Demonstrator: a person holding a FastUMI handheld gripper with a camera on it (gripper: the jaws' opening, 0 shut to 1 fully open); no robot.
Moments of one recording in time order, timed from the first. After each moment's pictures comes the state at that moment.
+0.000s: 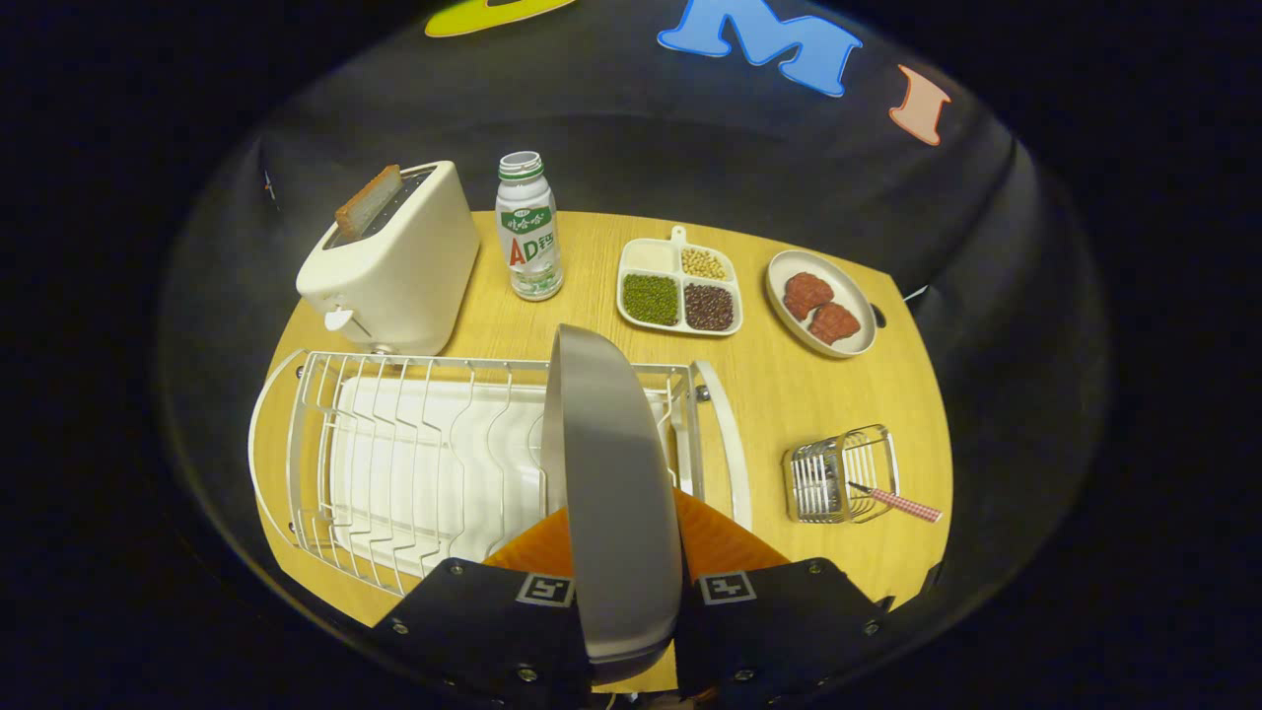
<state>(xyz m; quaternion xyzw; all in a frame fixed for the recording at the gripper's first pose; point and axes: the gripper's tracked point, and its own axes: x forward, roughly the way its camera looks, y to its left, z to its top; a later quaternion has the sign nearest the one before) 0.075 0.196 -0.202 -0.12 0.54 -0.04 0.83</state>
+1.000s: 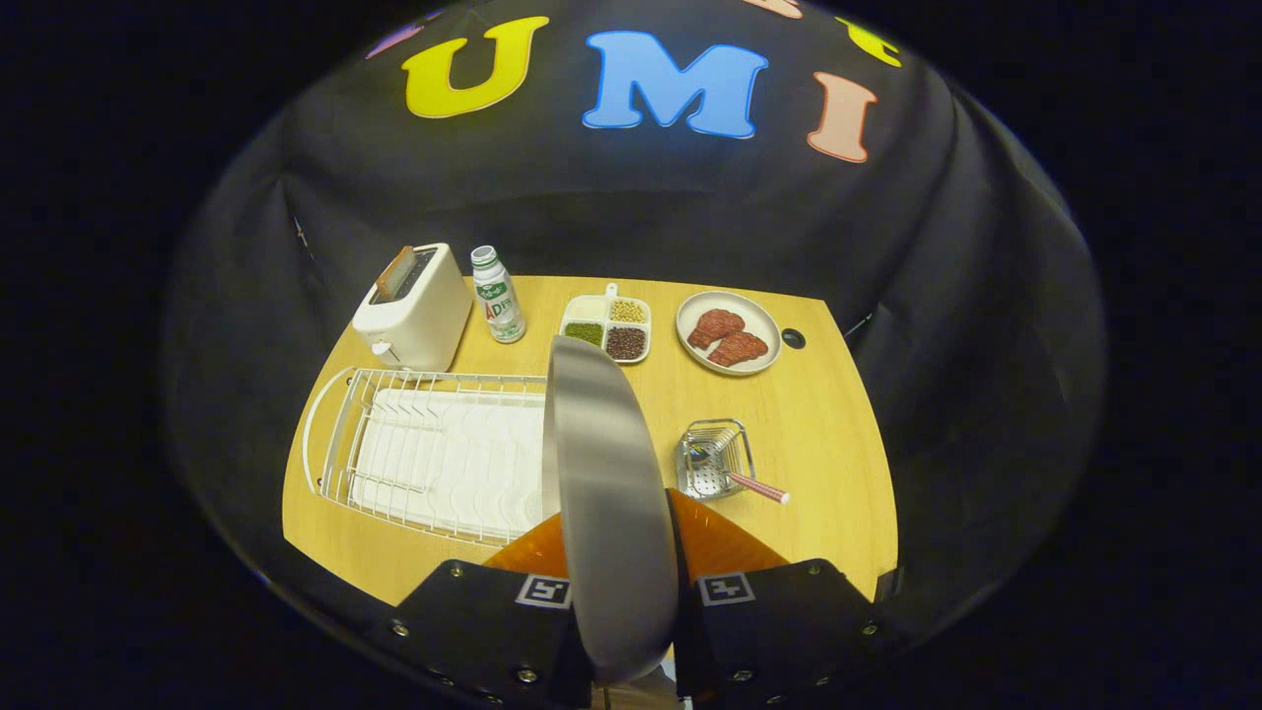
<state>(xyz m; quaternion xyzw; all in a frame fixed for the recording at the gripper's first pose) -0.013 0.068 -0.076 -0.05 0.49 -0.01 0.87</state>
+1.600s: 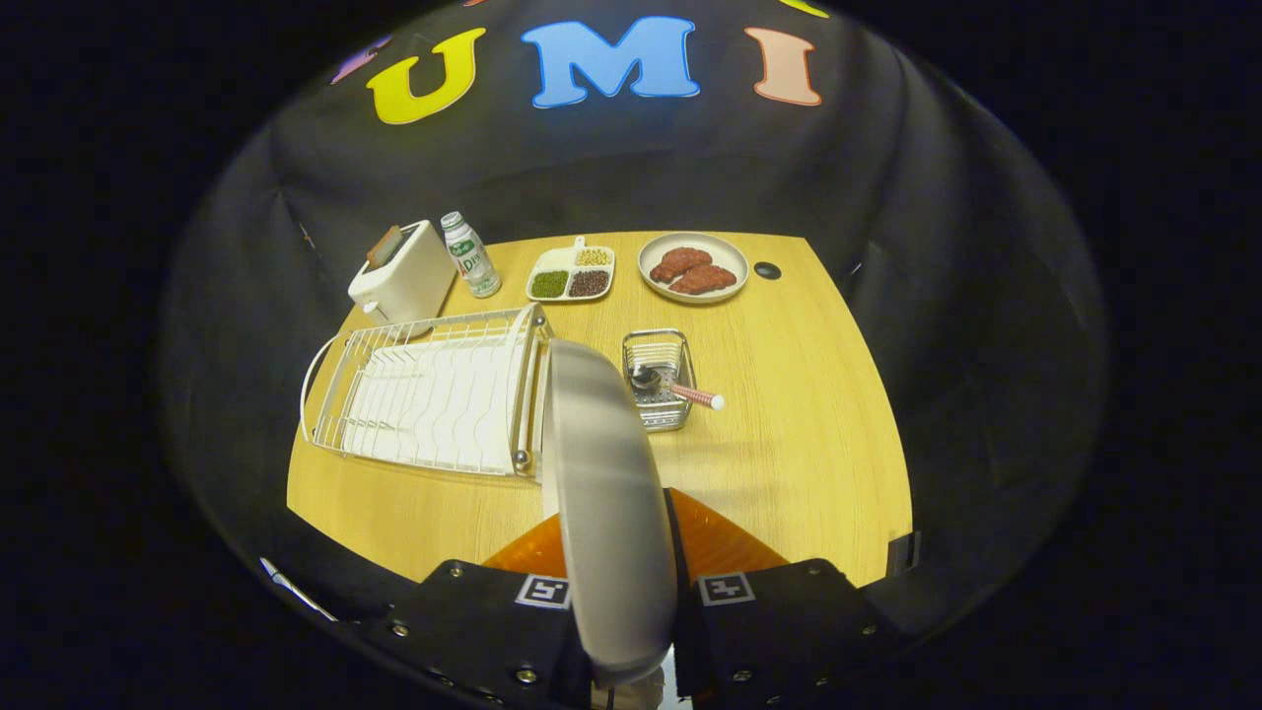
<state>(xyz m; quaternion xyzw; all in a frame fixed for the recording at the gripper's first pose) -0.093 -0.011 -0.140 0.00 0.52 0.02 0.85</state>
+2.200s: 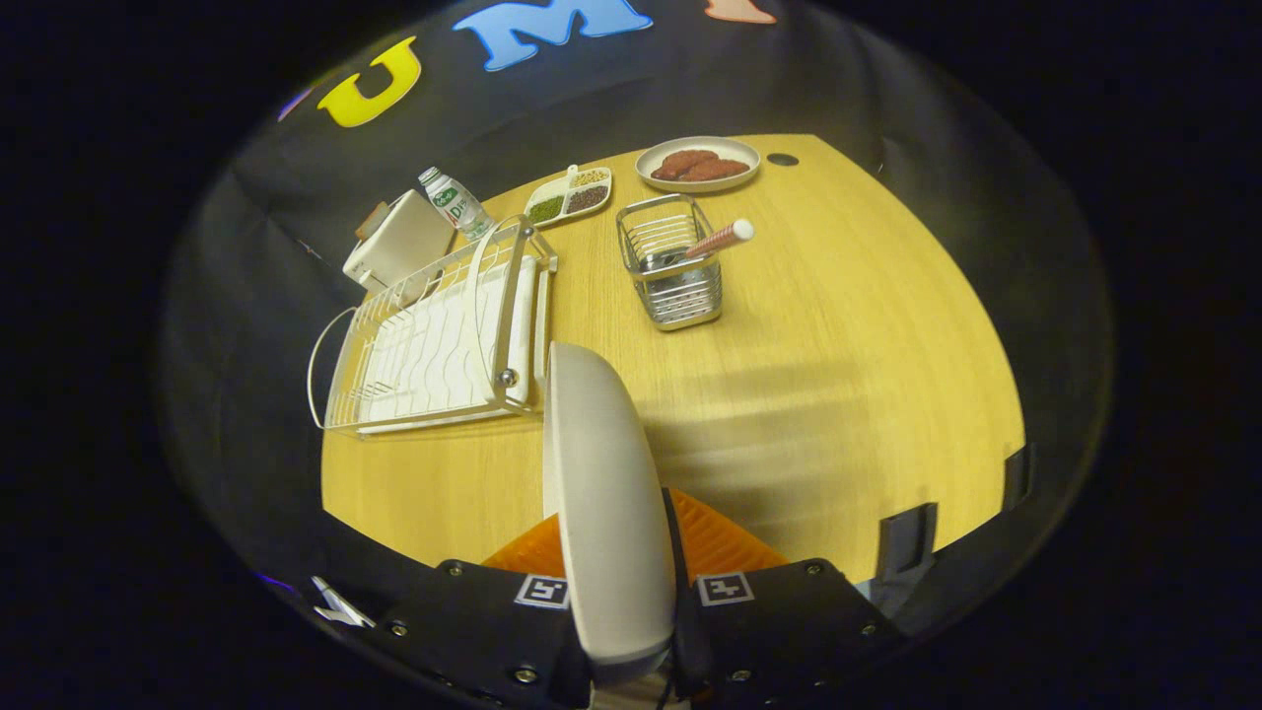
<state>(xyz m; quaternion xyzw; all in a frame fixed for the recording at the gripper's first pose) -0.138 0.016 -0.241 0.14 0.57 0.07 0.81</state>
